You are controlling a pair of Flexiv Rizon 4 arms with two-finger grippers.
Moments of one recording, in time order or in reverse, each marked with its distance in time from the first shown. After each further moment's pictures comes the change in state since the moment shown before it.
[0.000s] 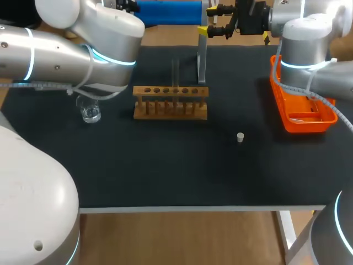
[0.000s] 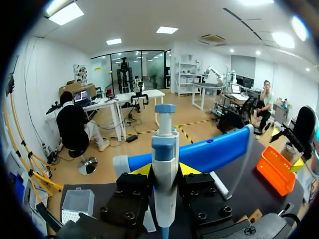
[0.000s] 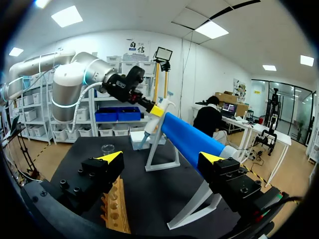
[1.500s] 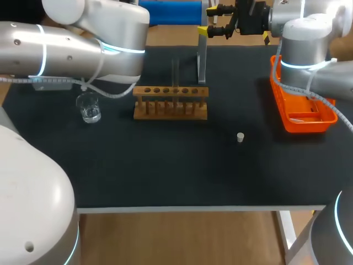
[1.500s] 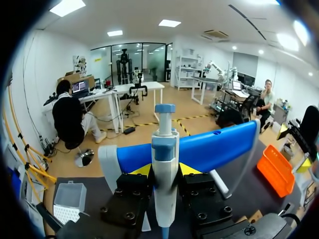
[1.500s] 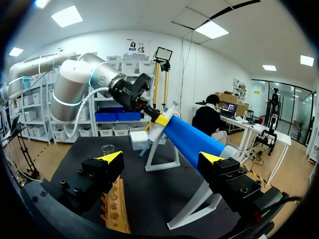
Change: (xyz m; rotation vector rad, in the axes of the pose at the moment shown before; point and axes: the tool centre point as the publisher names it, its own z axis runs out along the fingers) left arm 0.002 0.018 0.025 -0.059 0.017 -0.038; right arm 0.000 0.000 0.000 0.000 0.000 0.000
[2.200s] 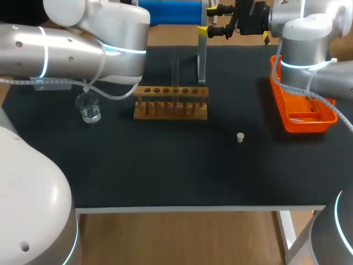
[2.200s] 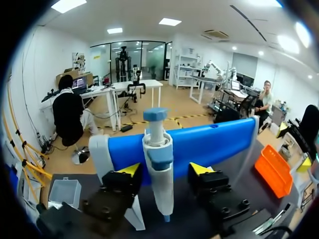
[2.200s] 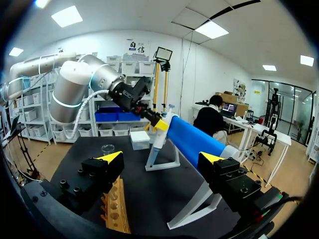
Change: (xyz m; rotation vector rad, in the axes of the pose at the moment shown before) left arm 0.008 0.008 0.006 -0.009 0.024 -0.019; right arm 0.000 0.000 0.000 0.000 0.000 0.000
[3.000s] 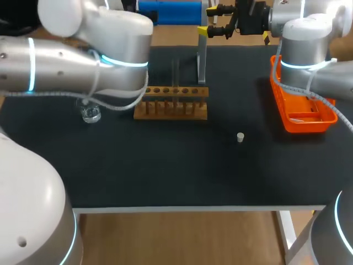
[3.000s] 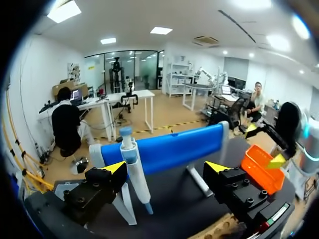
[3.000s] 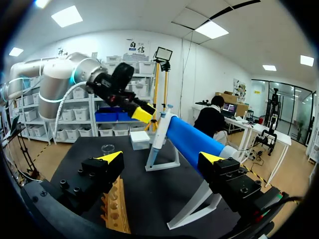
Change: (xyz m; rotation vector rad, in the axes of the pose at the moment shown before) left arm 0.047 -0.010 -0.061 0.089 0.058 0.082; right arm 0.000 0.000 0.000 0.000 0.000 0.000
